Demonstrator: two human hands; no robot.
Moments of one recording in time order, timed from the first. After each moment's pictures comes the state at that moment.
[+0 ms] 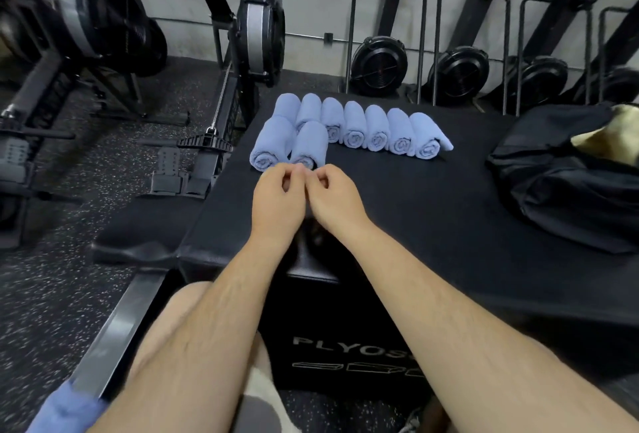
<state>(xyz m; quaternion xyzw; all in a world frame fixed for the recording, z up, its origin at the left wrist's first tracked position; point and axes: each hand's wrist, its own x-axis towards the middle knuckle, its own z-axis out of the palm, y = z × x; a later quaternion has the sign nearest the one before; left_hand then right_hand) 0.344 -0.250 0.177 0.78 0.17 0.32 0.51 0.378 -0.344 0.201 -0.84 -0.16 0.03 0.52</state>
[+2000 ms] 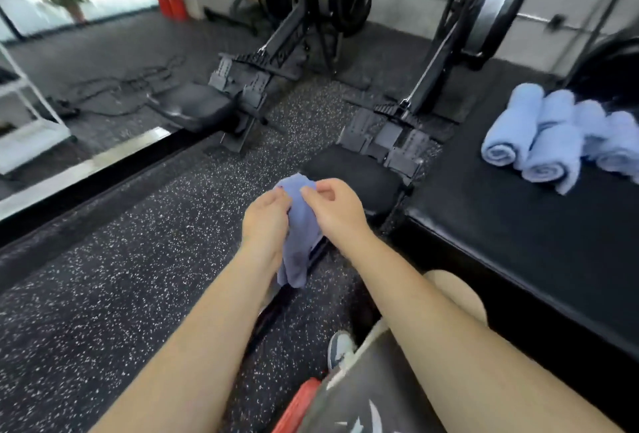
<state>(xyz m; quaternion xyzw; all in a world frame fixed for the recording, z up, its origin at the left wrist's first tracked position) 0.083 -0.056 0.143 0.44 0.52 0.31 0.66 0.181 -0.106 0.140 -0.76 -0.29 0.28 0.51</state>
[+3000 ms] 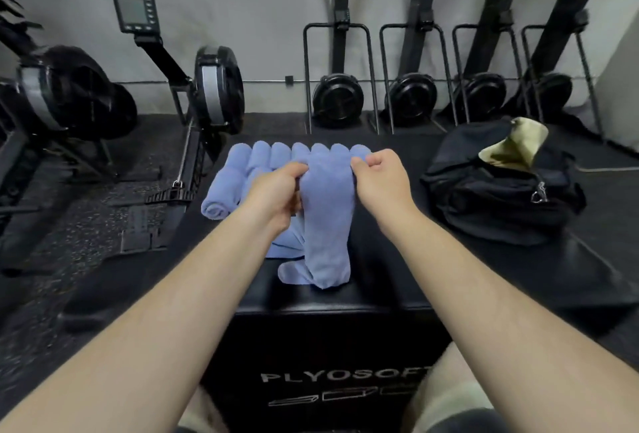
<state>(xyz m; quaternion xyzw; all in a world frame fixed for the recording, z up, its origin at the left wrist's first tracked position) 0.371 -0.343 0.301 0.60 0.16 0.05 0.78 0.404 -0.497 0.301 -0.80 -0.05 -0.12 0.58</state>
